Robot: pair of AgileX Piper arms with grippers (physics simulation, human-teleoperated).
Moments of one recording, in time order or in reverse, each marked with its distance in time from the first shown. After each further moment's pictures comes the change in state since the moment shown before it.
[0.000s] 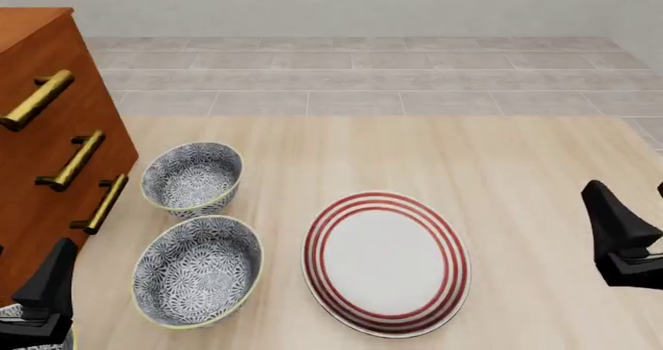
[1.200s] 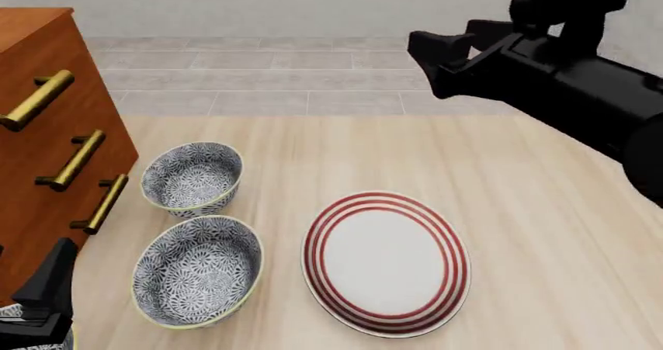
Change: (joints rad) left arm 0.000 0.000 0.000 0.000 0.000; right arm 0.421 0.809 -0.697 0.005 0.063
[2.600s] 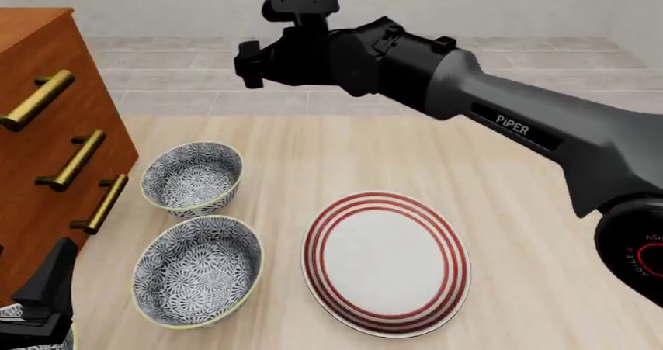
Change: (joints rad) left arm 0.000 0.000 0.000 0.000 0.000; right arm 0.215 0.861 -0.906 0.379 0.169
